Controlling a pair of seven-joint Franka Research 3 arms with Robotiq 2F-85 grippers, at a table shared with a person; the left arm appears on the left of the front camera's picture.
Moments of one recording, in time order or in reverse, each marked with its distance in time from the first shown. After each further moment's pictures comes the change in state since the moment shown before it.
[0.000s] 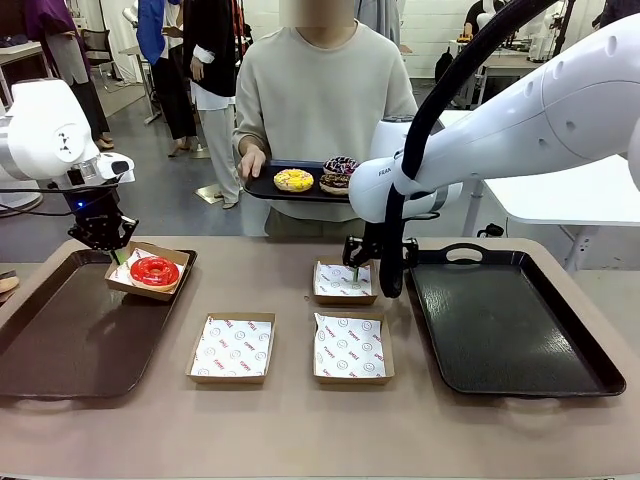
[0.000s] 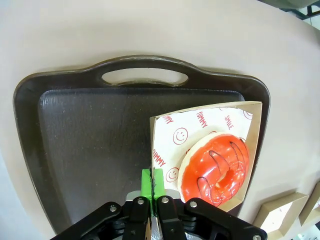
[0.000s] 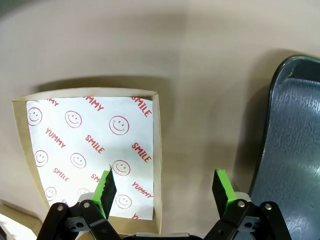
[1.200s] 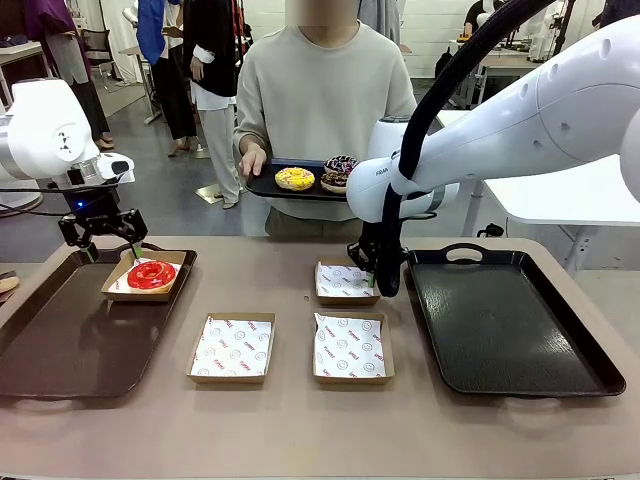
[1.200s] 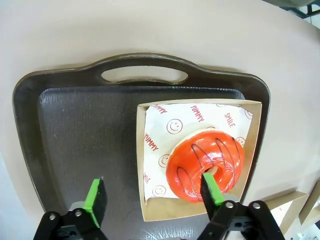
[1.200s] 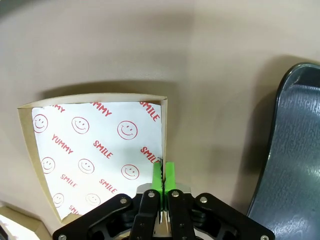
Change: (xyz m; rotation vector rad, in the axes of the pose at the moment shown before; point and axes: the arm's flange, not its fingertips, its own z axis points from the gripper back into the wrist) left arm 0.000 0.000 0.000 0.000 0.007 0.000; right arm 0.004 0.004 -0.002 0.006 -0.002 0.004
